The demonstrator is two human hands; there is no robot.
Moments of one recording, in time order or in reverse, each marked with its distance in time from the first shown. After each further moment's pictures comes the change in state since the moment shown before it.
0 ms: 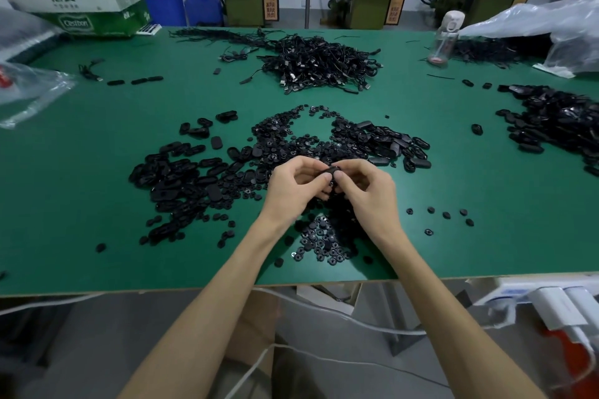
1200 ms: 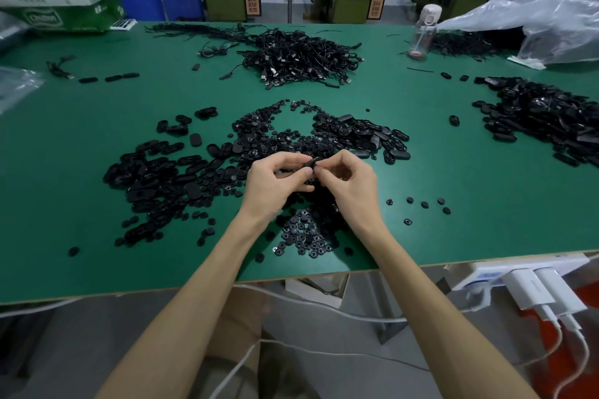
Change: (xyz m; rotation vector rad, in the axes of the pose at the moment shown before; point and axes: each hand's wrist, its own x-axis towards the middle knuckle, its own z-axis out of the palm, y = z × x) left_hand 0.003 -0.004 0.001 -0.057 -0.018 0.027; right_hand -0.001 0.002 -0.002 0.082 0.015 0.041
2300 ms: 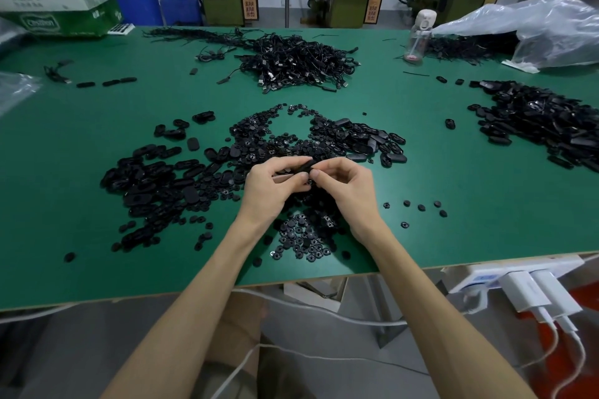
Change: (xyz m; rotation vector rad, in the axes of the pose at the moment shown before) left_hand 0.002 -0.003 0.001 0.051 0.000 0.032; right_hand 0.007 0.013 -0.001 0.250 -0.074 0.097
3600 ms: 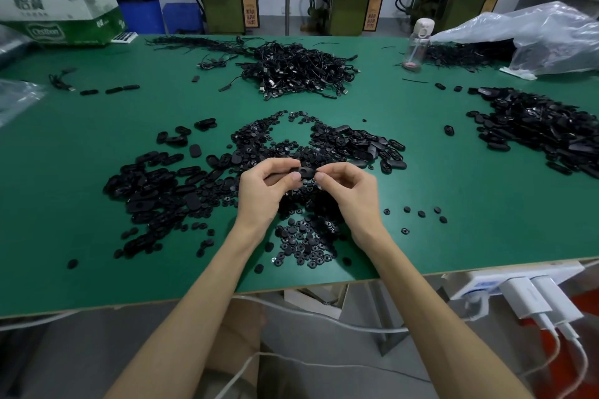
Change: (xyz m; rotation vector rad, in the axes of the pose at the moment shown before) left_hand 0.002 -0.002 -0.009 -0.018 0.109 0.010; right_hand 0.000 0.000 -0.002 -0.011 0.058 -0.031
